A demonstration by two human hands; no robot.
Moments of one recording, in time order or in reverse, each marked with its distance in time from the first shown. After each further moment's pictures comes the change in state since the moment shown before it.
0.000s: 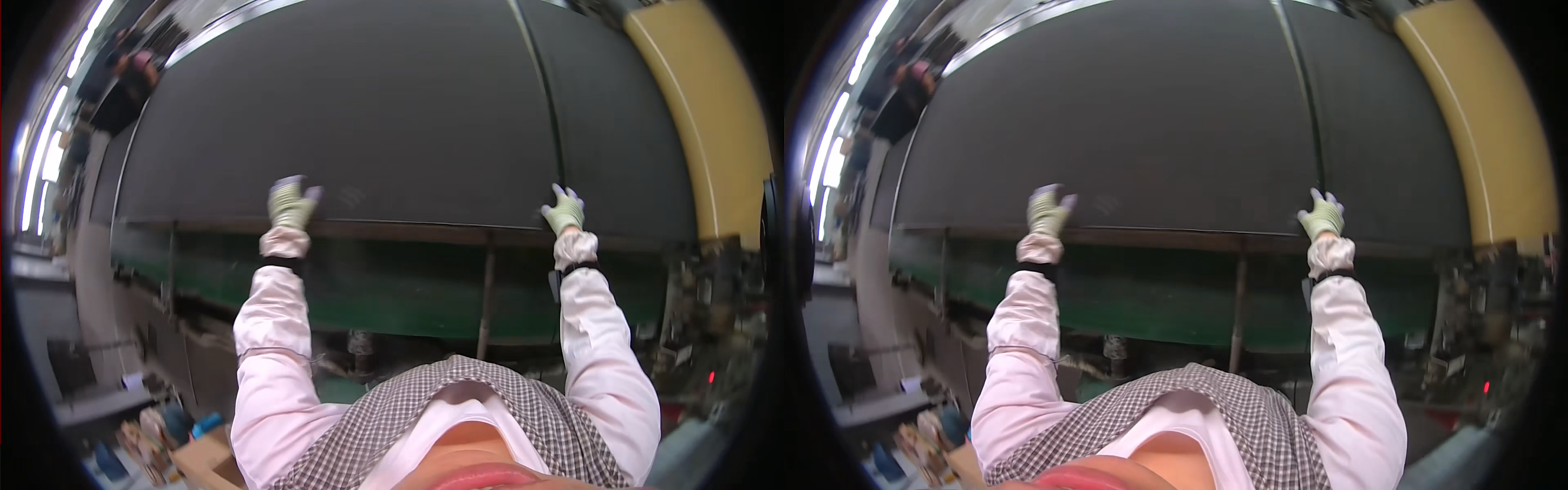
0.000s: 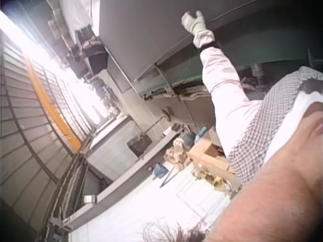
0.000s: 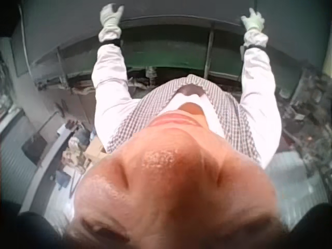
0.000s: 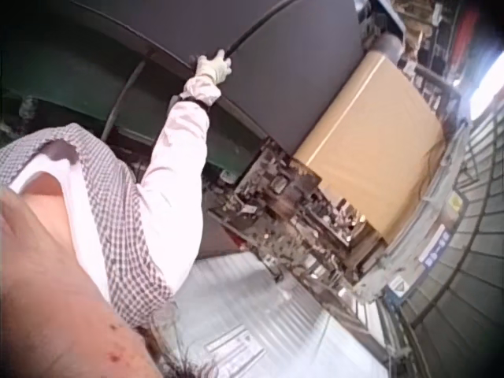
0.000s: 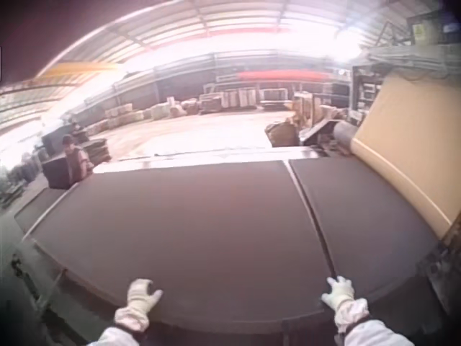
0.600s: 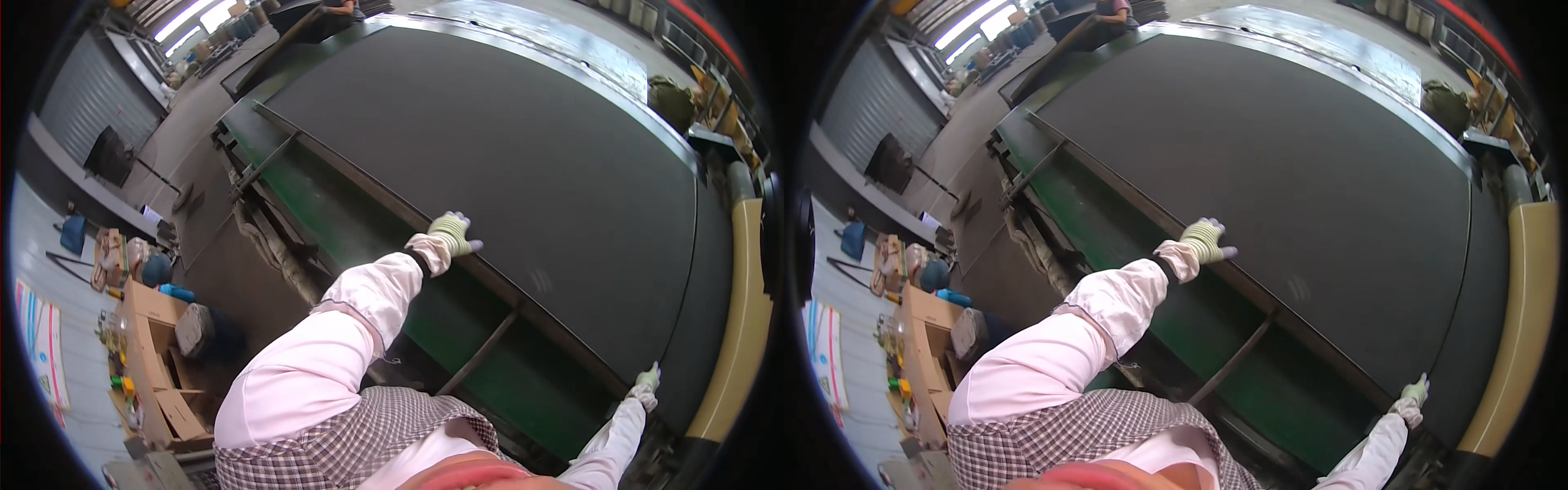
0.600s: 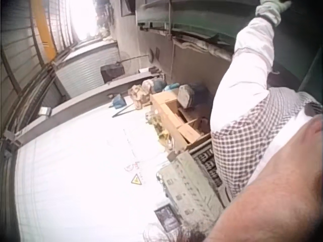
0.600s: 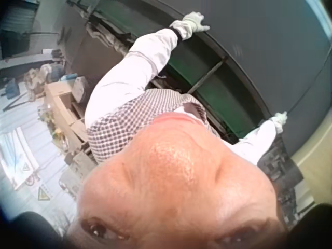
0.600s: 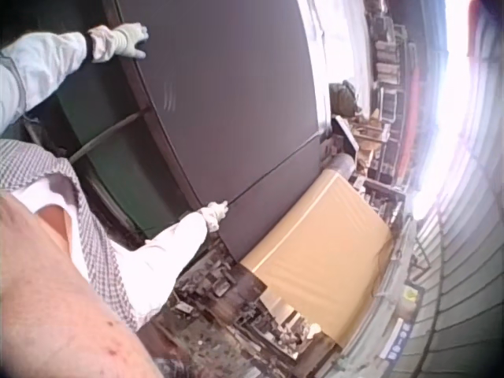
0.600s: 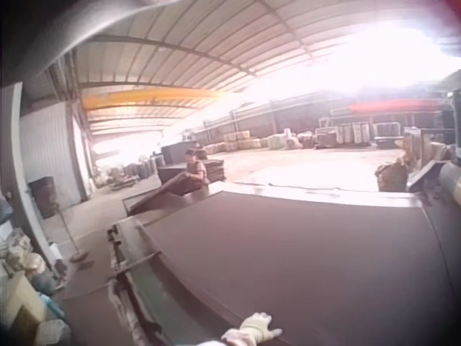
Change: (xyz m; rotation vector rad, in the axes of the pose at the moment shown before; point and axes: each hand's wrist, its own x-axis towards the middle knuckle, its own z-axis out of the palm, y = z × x) left_hand -0.034 0.022 0.003 0.059 -0.522 -0.153; right_hand 0.117 0.173 0.090 -0.115 0.004 0.135
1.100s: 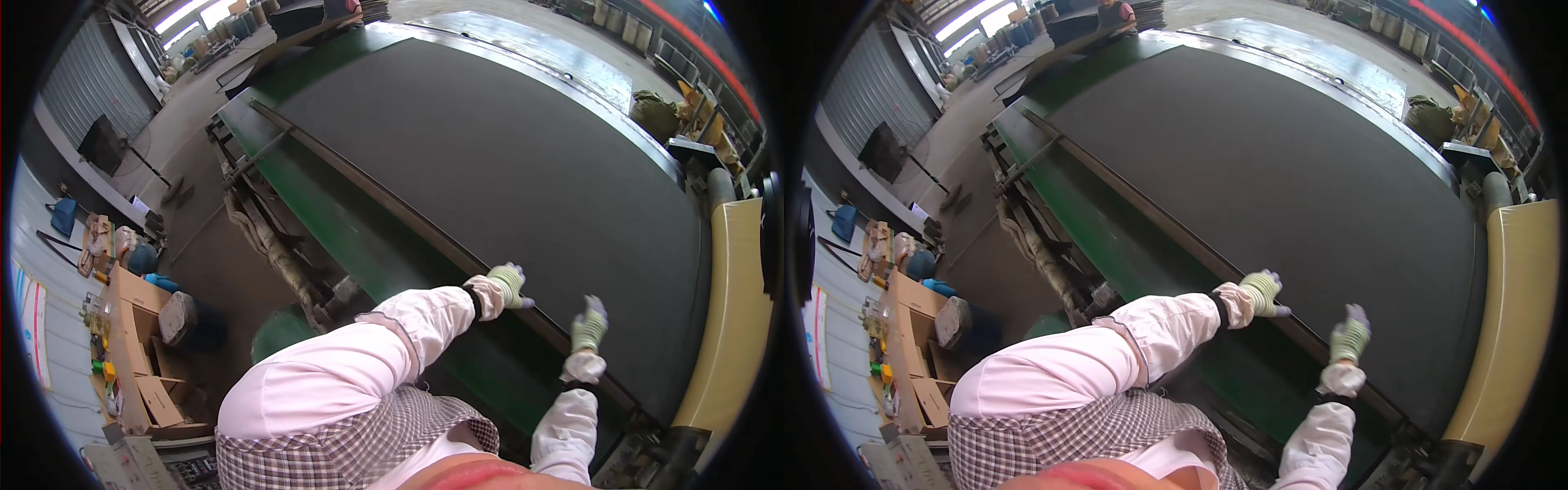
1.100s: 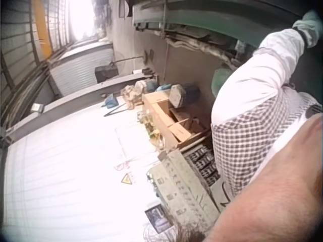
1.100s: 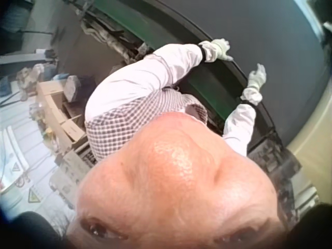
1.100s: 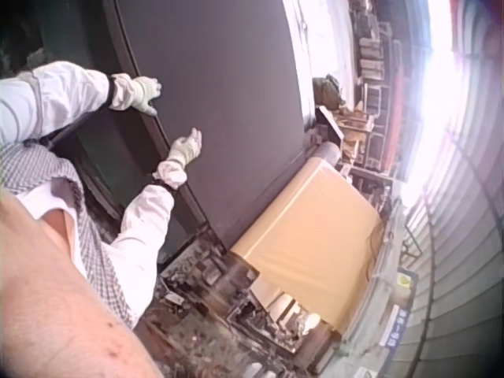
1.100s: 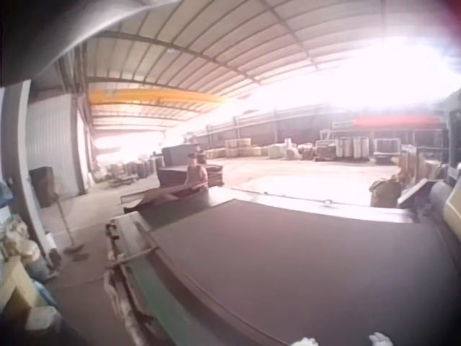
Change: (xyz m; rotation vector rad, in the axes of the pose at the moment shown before) left_hand -0.050 0.221 0.099 -0.013 -0.077 0.356; right_hand -0.133 -0.168 -0.006 0.412 0.617 -0.992
